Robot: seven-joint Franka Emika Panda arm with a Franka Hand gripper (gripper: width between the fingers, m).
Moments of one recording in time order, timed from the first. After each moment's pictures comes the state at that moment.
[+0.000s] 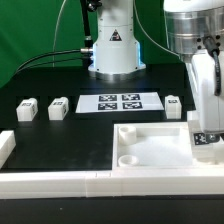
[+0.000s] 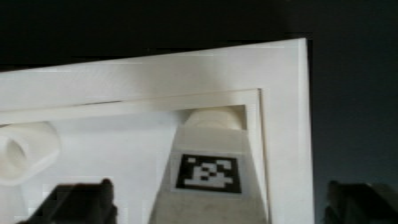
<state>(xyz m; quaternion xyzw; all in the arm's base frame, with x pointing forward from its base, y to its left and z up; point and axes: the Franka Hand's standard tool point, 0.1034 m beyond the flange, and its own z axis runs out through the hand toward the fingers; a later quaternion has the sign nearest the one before) 0.632 0.117 0.085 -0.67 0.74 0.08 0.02</state>
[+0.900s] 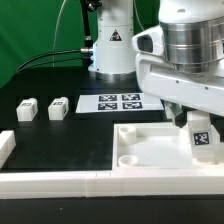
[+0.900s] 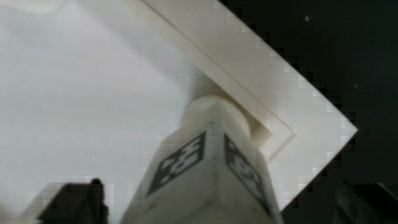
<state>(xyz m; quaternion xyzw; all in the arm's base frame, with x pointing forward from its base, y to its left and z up) 0.629 0.106 0.074 -0.94 0.35 0.06 0.05</state>
